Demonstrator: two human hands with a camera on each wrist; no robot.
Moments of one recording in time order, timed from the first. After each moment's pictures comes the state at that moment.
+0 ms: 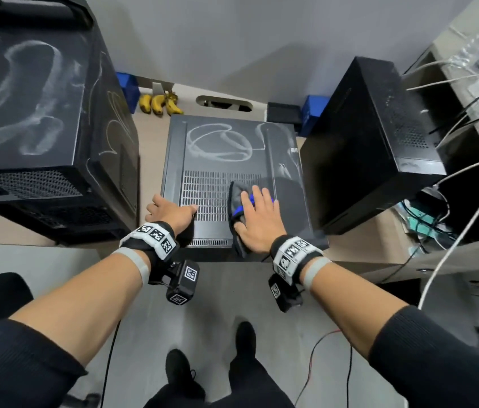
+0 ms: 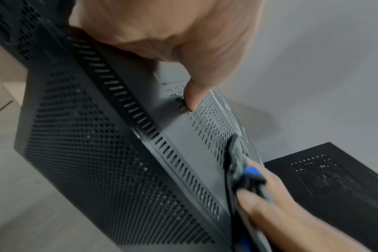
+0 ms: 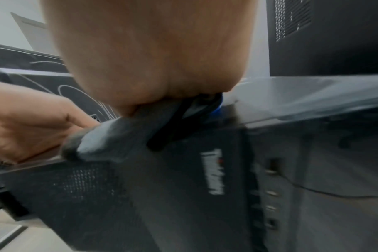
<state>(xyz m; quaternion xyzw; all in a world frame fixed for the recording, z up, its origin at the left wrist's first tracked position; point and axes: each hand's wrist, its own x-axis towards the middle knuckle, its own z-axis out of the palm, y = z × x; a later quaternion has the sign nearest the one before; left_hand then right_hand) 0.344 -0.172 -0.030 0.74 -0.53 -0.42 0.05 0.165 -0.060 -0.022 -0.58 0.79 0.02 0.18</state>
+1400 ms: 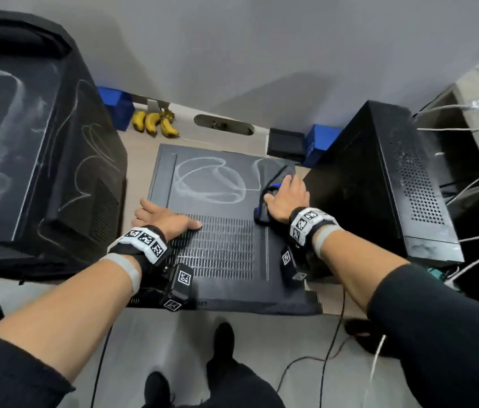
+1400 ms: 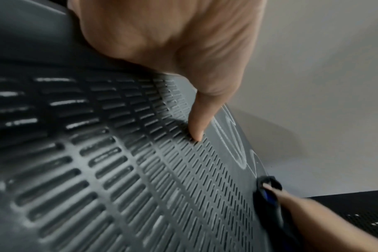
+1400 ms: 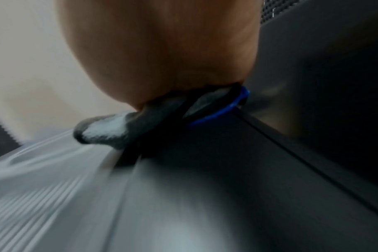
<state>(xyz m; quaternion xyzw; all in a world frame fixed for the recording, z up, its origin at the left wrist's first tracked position) 0.283 -0.254 -0.014 0.77 -0.50 -0.39 -0.05 0.021 -0.203 -0.021 -0.43 0.89 0.00 0.16</state>
